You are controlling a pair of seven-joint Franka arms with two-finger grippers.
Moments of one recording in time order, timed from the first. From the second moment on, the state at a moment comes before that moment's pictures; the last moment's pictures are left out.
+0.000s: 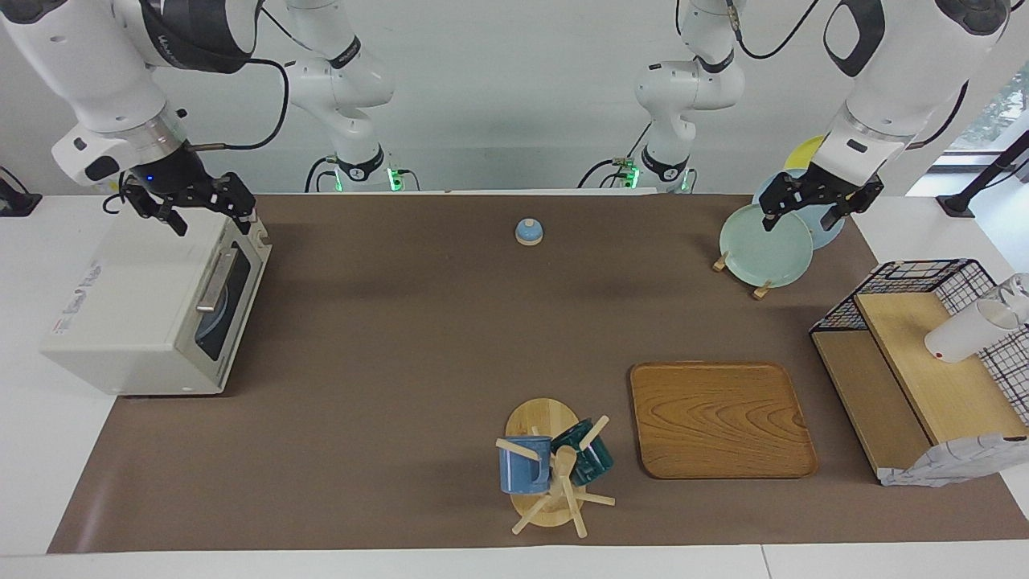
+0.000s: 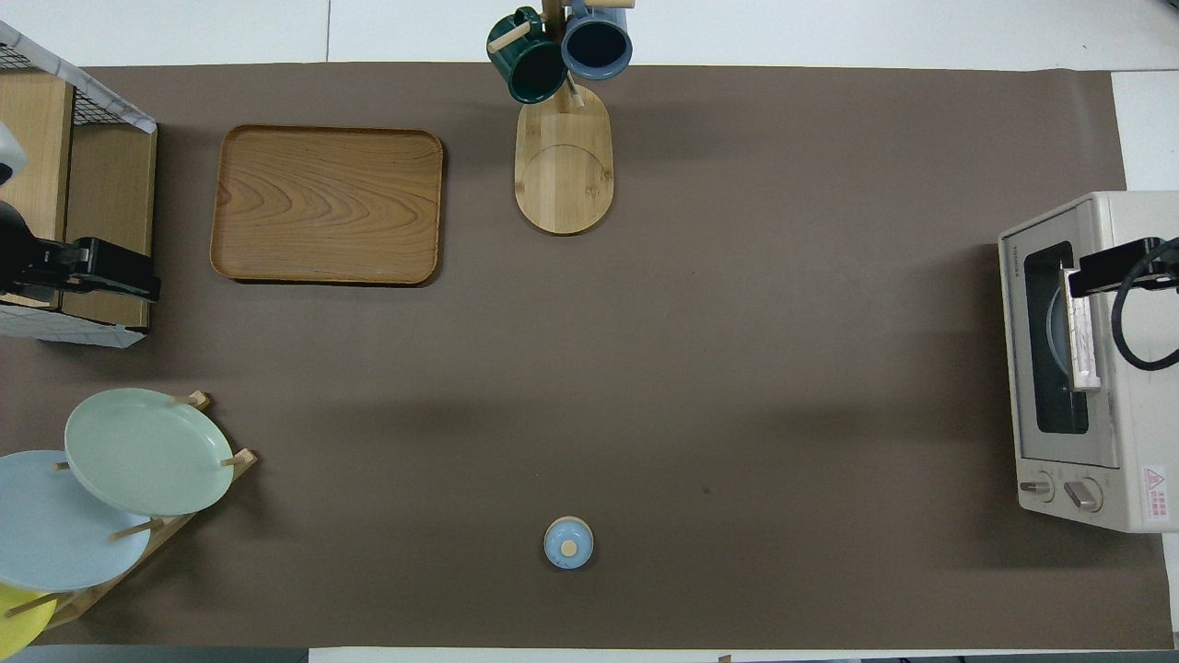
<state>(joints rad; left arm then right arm) -0.07 0.00 -0.01 -1.59 0.00 1.55 0.00 0.02 -0.01 -0.13 -1.62 -0.01 1.59 -0.12</state>
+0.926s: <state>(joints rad) -0.07 0.00 -0.01 -1.59 0.00 1.55 0.00 0.03 -0.04 -0.13 -1.74 -0.01 1.68 -0.12</state>
